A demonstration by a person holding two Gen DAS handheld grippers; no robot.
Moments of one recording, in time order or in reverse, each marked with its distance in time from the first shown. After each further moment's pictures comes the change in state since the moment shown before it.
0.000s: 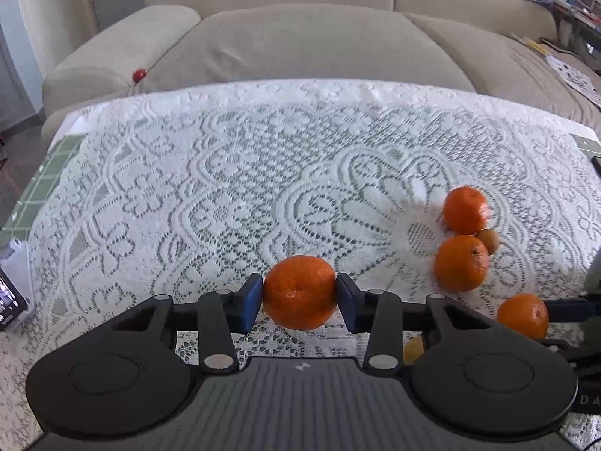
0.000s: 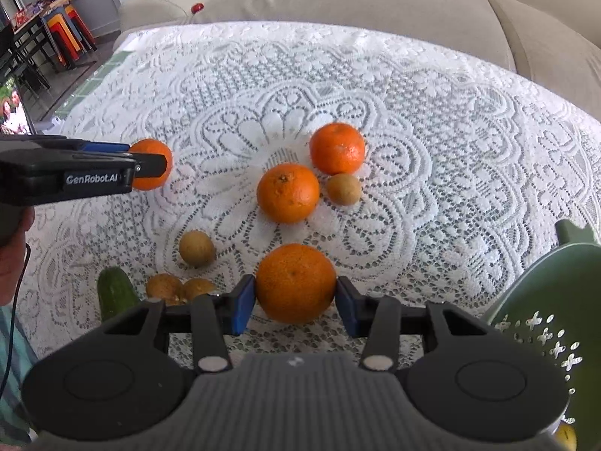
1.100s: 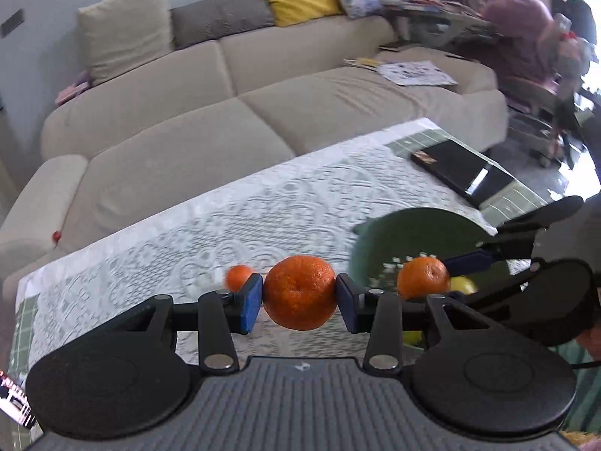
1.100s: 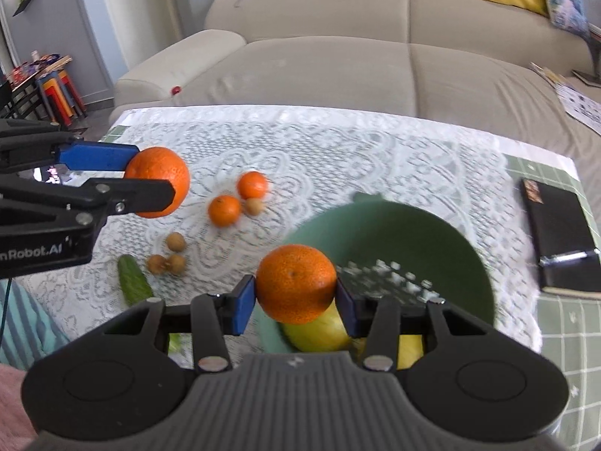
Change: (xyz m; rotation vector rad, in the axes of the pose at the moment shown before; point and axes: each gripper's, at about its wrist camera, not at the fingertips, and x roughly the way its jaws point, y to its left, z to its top) left arm -0.158 -0.176 -0.013 0.399 -0.213 -0.194; right arm -0.156 -0.076 -0.086 0.075 -0.225 -0.060
